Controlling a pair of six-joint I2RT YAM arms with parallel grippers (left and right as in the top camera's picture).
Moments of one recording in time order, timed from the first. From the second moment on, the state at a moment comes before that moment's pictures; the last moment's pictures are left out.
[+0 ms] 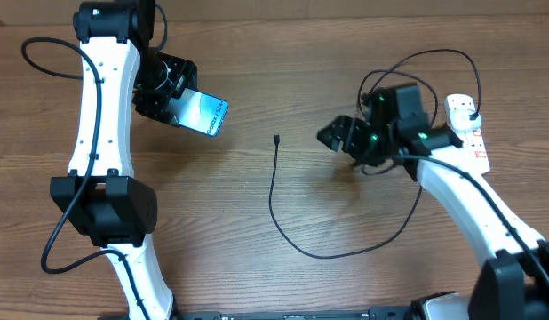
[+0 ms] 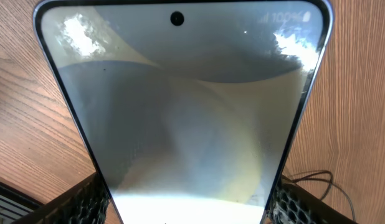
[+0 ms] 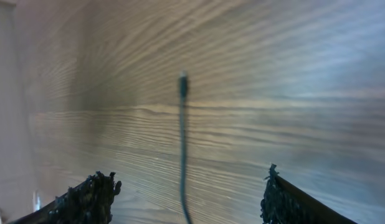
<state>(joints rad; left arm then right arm) -0.02 2.13 2.28 -1.66 0.24 -1.19 0.25 1.57 1.11 -0.55 -0.47 0.57</state>
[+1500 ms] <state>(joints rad) -0.15 2.13 2.28 -1.68 0.48 -1.31 0.51 1.64 1.14 -0.01 -0.59 1.10</state>
